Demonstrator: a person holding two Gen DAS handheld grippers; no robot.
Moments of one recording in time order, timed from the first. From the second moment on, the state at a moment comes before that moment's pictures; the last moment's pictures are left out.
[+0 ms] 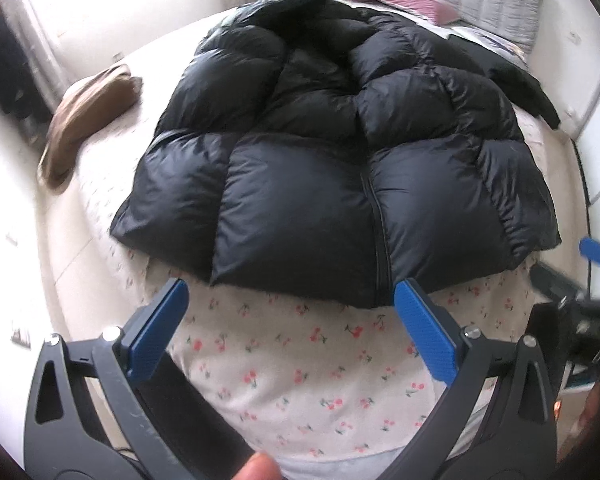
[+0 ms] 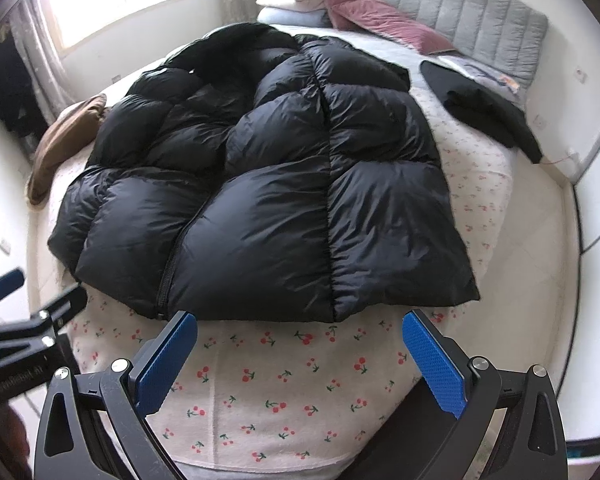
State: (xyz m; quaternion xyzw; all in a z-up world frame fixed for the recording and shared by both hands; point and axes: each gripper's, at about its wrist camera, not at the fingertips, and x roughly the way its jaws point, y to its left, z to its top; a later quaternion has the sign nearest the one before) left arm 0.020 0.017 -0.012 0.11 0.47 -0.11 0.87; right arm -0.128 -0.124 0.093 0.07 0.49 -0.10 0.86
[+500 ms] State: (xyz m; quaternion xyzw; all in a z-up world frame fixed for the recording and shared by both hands) left arm 0.111 0.102 -0.004 0.08 0.48 -0.17 0.85; right arm -0.114 -0.244 0.069 0.13 0.53 -0.06 0.84
